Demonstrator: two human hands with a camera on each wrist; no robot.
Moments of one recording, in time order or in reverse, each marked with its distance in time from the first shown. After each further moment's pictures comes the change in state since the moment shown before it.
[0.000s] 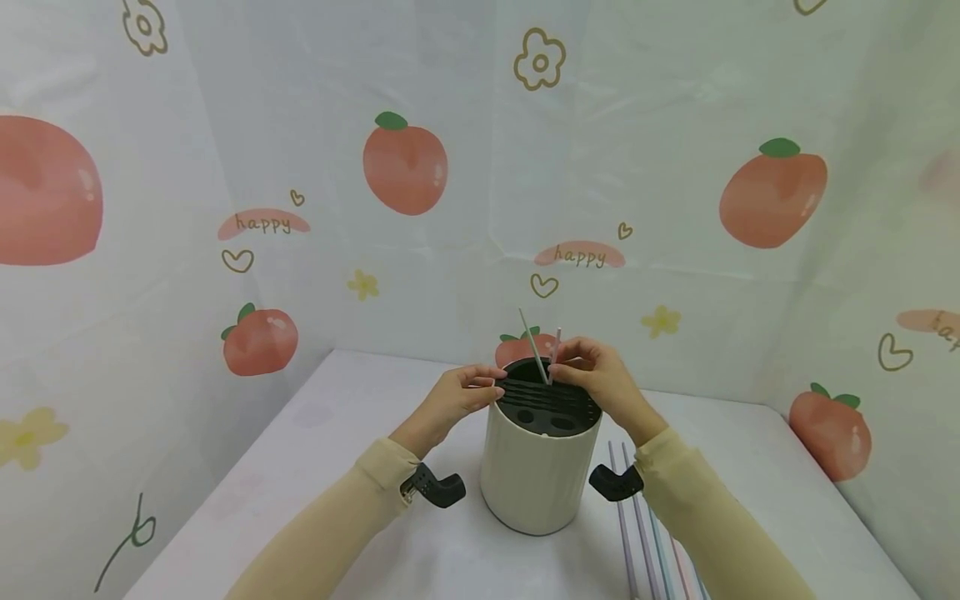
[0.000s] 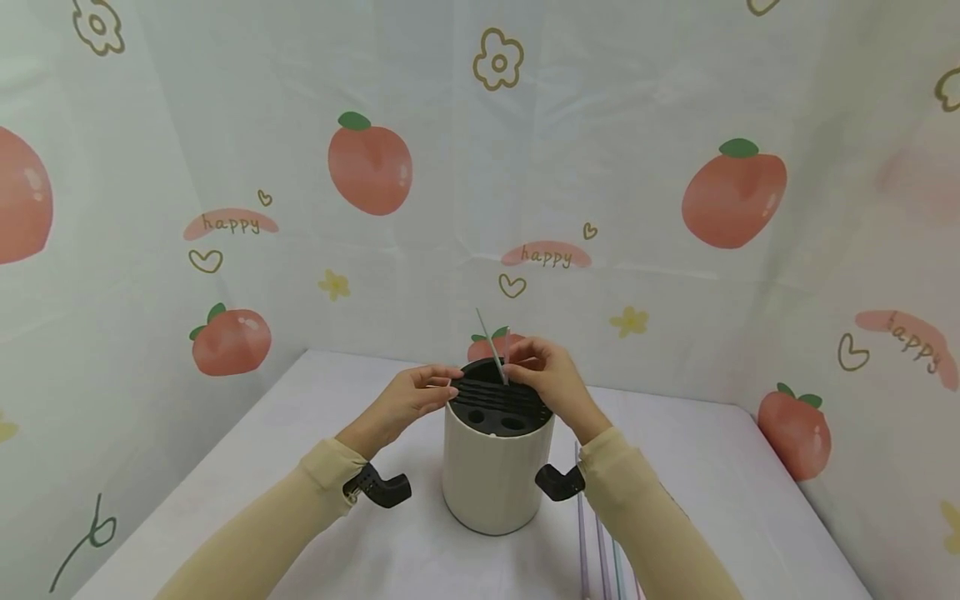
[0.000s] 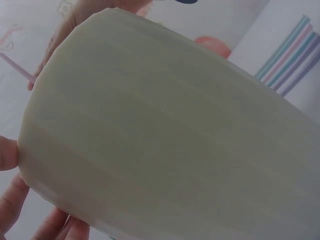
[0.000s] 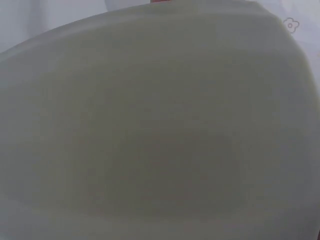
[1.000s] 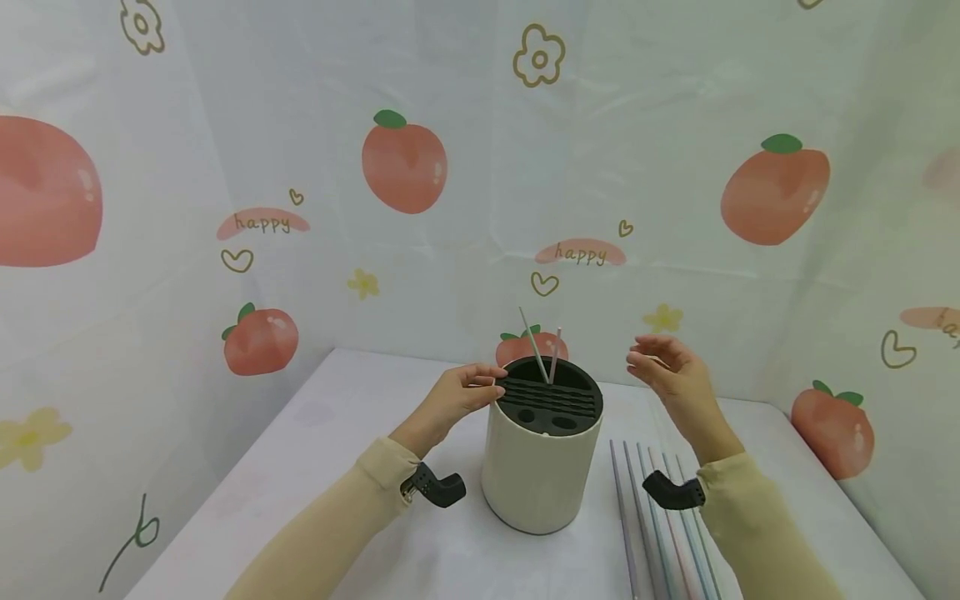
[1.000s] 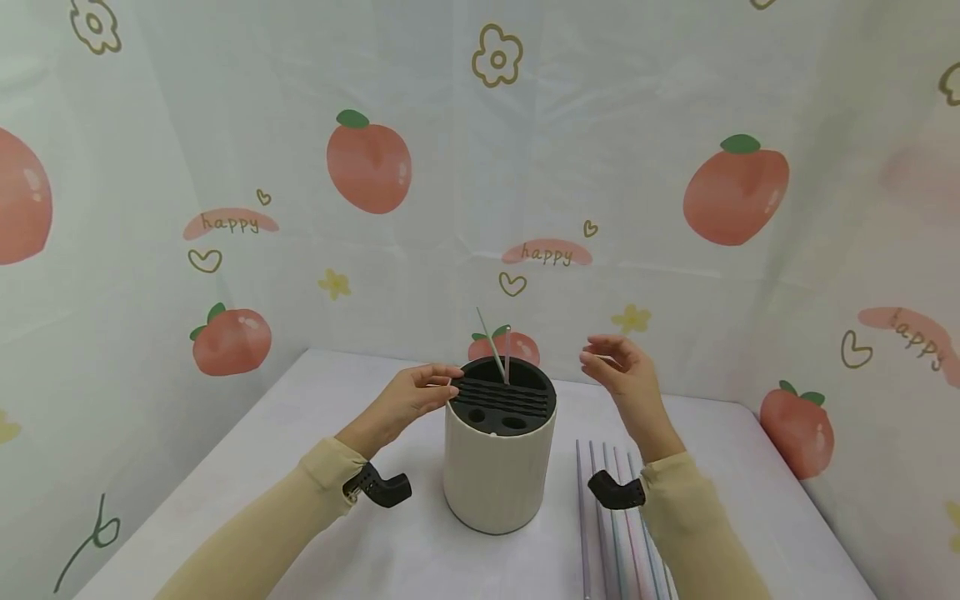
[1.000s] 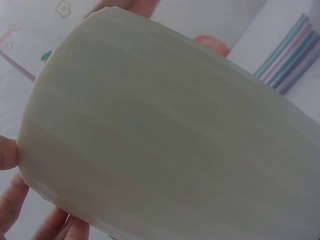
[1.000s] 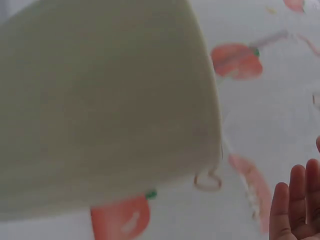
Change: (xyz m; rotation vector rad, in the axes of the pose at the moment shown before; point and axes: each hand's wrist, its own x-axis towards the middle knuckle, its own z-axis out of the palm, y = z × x) left_hand 0.000 0.000 0.000 0.041 0.011 0.012; right_hand -0.039 0.024 -0.064 0.486 0.182 -0.093
